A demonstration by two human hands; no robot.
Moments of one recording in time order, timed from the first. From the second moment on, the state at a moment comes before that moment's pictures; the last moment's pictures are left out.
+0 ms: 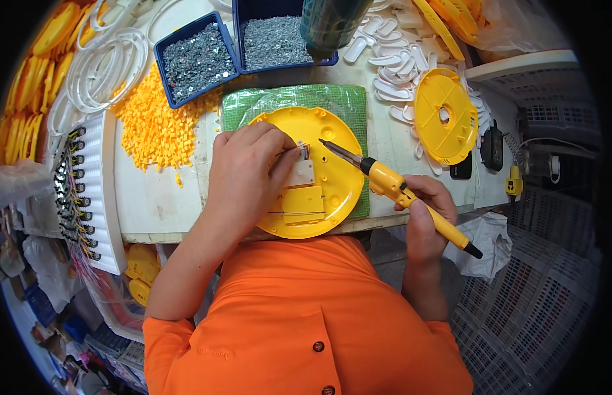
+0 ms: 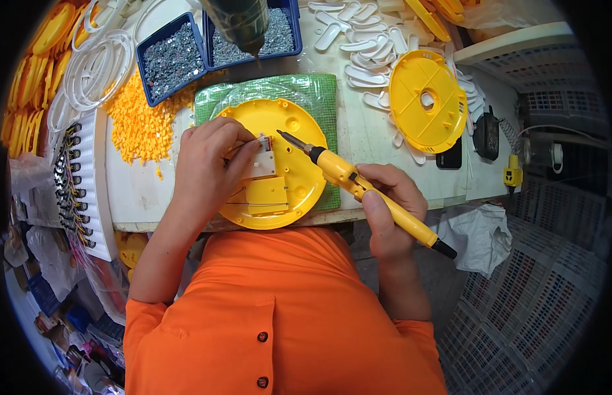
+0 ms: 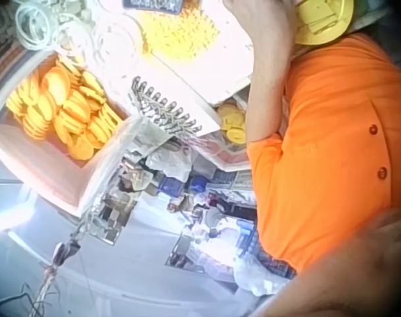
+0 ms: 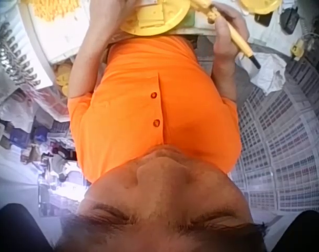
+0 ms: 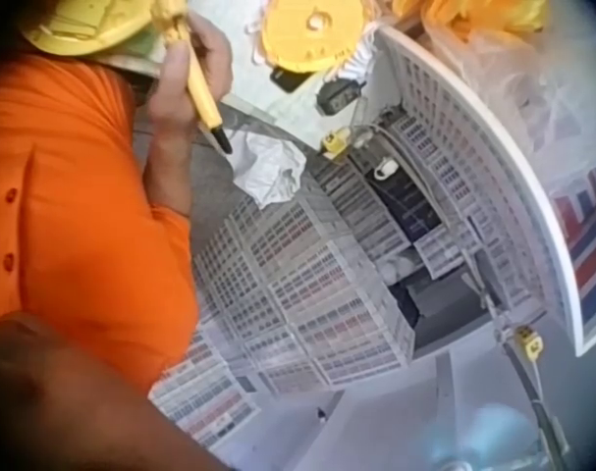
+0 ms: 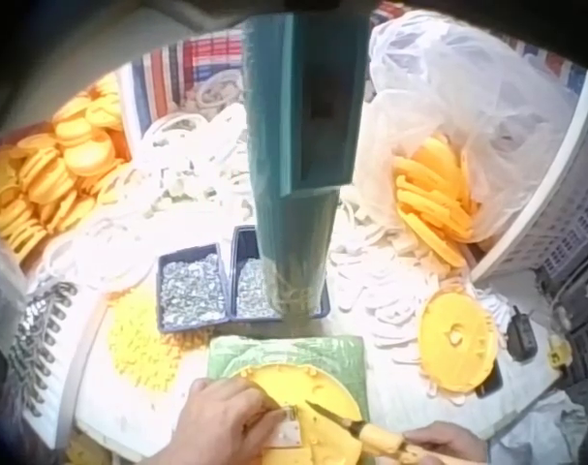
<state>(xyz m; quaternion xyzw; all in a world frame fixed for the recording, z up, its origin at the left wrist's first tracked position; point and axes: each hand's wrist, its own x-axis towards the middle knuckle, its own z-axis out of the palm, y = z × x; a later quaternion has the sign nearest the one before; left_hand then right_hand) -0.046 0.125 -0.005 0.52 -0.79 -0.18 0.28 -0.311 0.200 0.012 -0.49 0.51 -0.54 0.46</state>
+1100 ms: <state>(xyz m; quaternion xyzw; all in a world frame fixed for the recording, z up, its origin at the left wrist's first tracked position) -0.041 0.136 0.000 0.49 -0.81 -0.16 0.27 -0.319 0.189 0.013 -0.53 0.47 -0.49 0.50</state>
